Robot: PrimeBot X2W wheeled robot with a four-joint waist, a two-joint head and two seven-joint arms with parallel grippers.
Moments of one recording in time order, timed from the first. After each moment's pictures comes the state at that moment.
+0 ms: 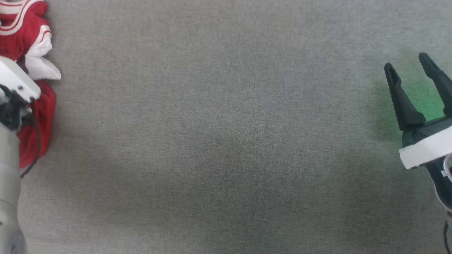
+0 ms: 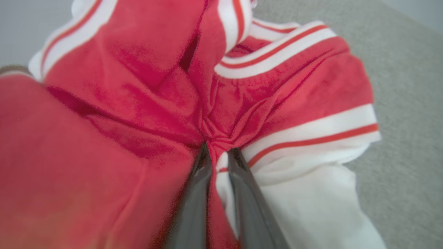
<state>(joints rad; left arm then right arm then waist) -1.07 0.42 0.10 1.21 -0.52 -0.05 0.19 -0.33 -0.41 0.05 -0.13 0.44 0.13 0.07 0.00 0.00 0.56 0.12</state>
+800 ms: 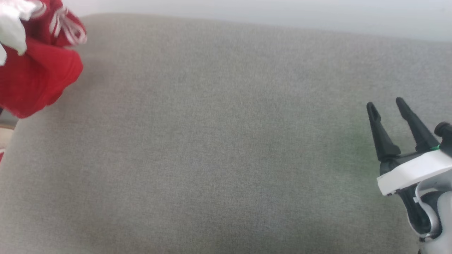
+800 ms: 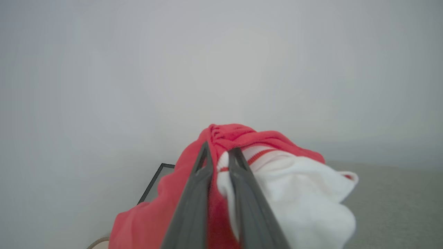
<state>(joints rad) -1.07 0.58 -0.11 0.80 -0.46 -0.13 0.19 -0.22 -0.29 0.03 0.01 0.44 0.13 -0.01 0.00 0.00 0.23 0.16</state>
